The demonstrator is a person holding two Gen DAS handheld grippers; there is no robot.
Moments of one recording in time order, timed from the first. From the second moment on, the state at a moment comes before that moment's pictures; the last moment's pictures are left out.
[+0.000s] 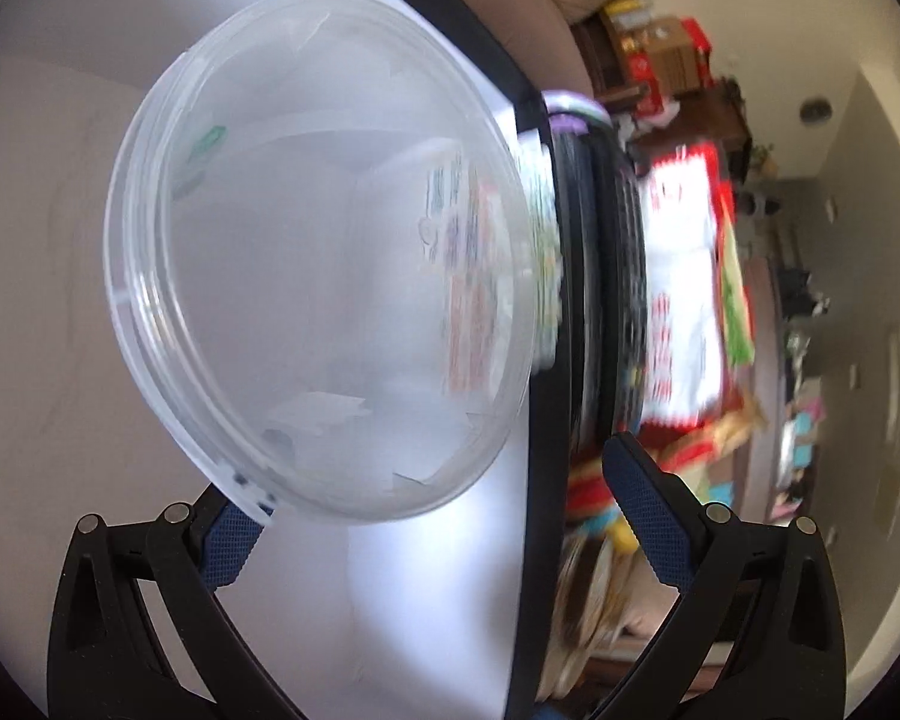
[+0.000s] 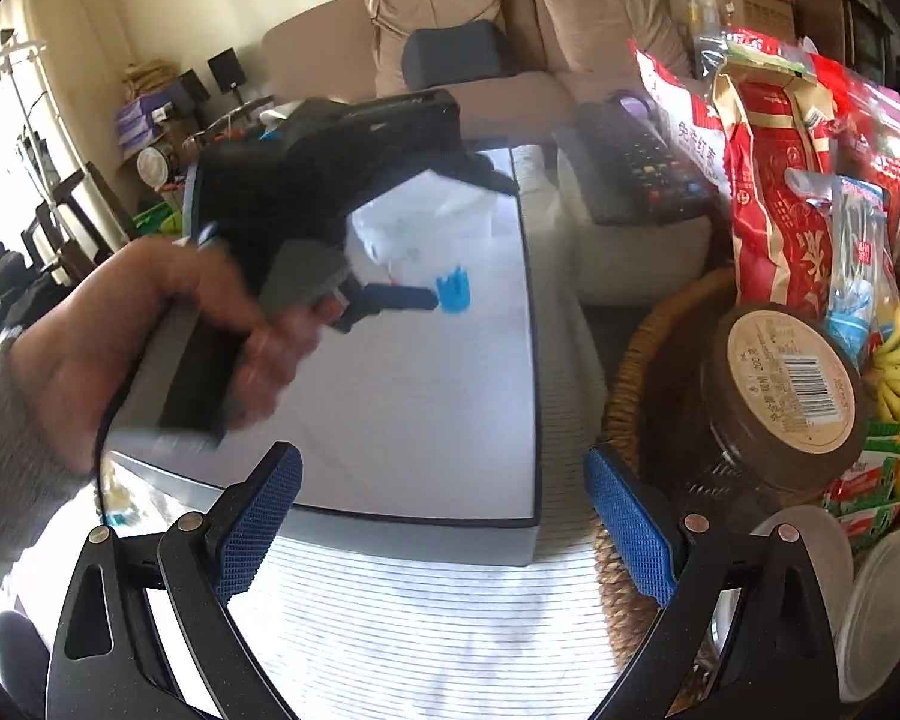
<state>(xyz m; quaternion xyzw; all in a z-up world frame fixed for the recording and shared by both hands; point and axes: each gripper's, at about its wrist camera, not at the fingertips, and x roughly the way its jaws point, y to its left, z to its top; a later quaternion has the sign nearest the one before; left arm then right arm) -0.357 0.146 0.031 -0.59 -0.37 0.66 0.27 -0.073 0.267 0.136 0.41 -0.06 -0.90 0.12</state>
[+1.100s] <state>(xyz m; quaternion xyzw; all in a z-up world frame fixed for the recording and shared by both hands) -0.382 0.129 0.069 -0.55 -0.30 0.73 0.27 -0.082 0.257 0.134 0.37 -0.07 -0.91 0.15</state>
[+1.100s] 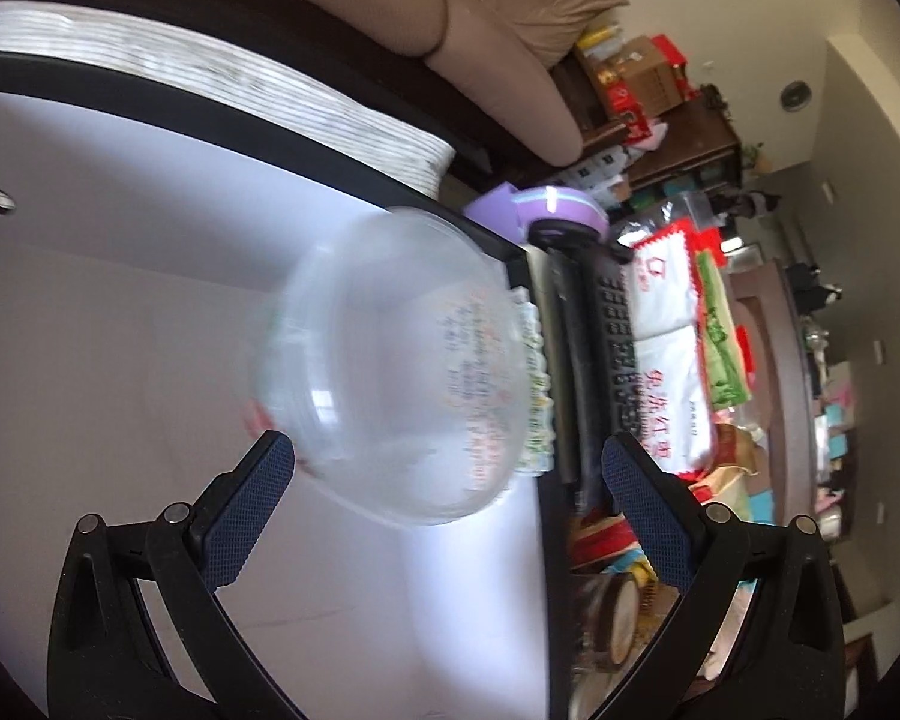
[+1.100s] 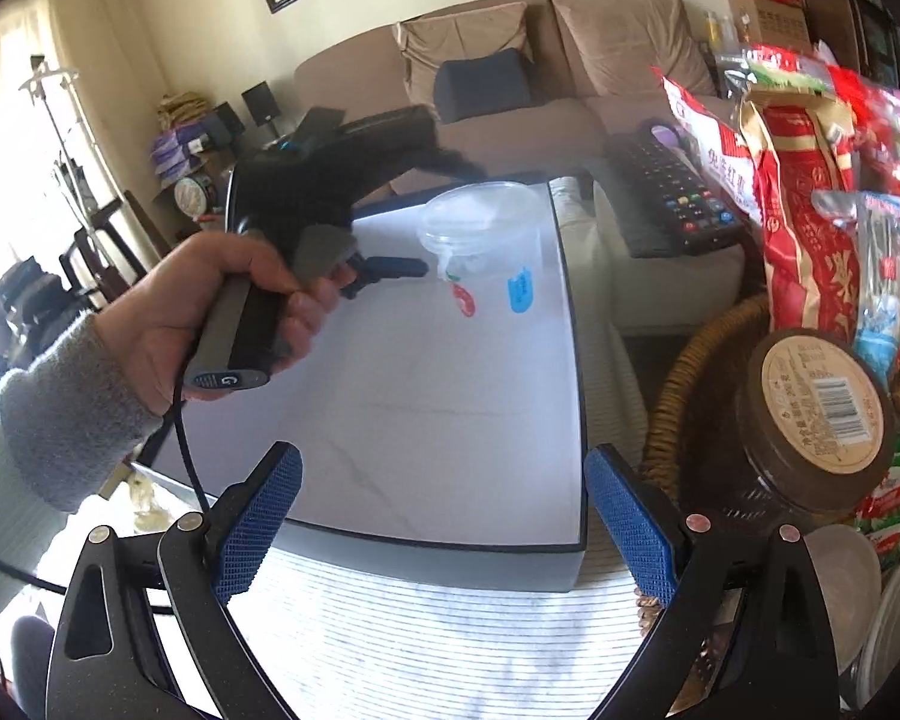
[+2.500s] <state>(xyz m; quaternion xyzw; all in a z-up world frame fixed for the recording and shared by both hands) -0.024 -0.243 0.095 -0.49 -0.19 0.84 0.11 -0.025 0.119 0.198 0.36 -0.03 -0.90 0.25</state>
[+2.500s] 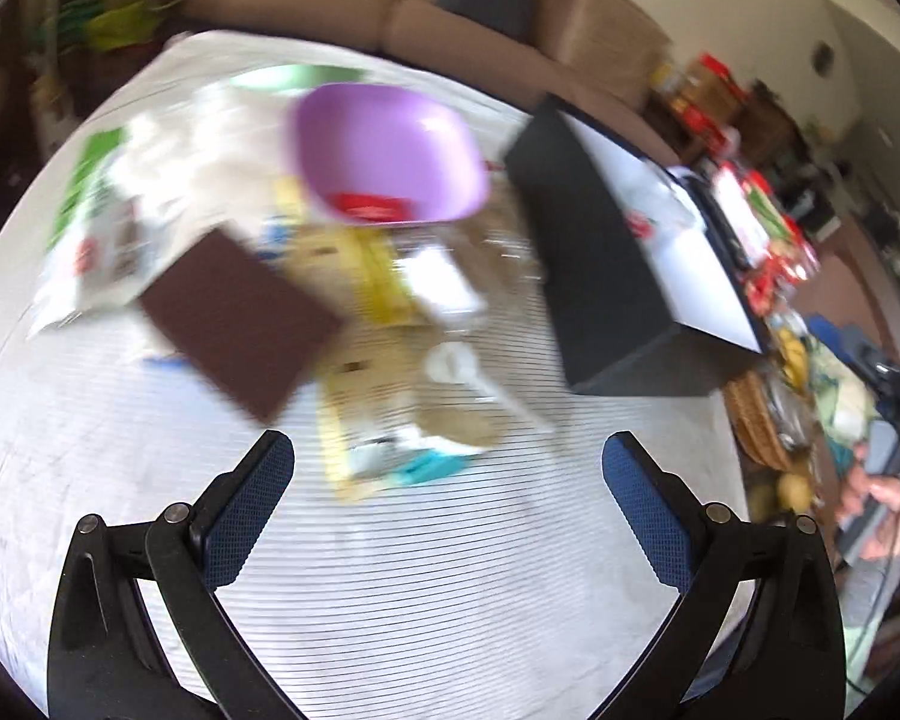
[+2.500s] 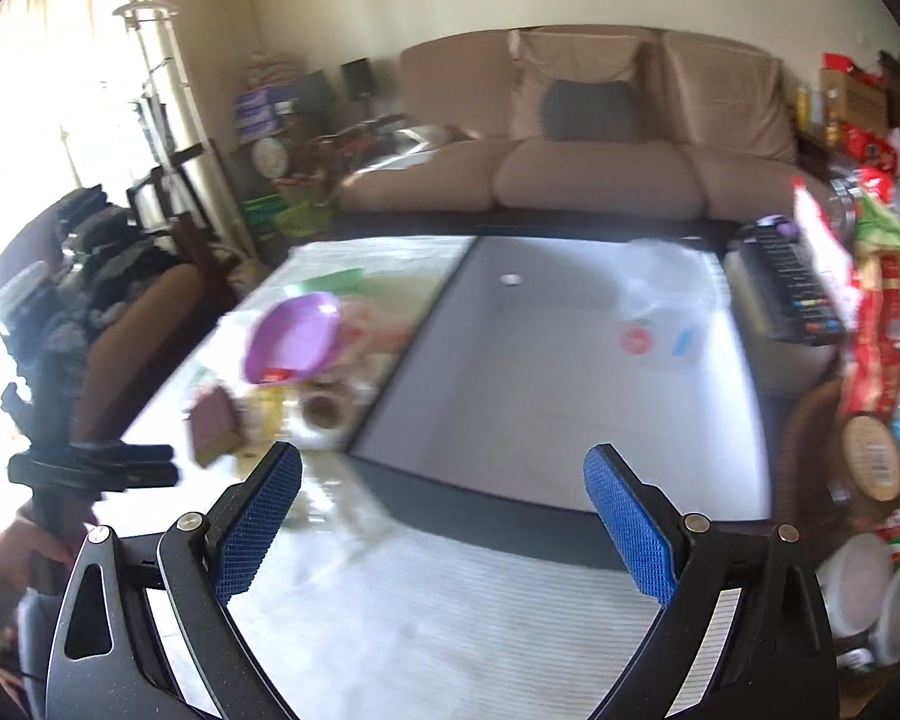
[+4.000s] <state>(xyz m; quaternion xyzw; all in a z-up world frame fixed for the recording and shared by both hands) -0.075 -0.386 0.043 -0.42 -0.45 0.79 0.04 0.004 -0.119 0.058 0.44 0.07 -0.82 0.37</state>
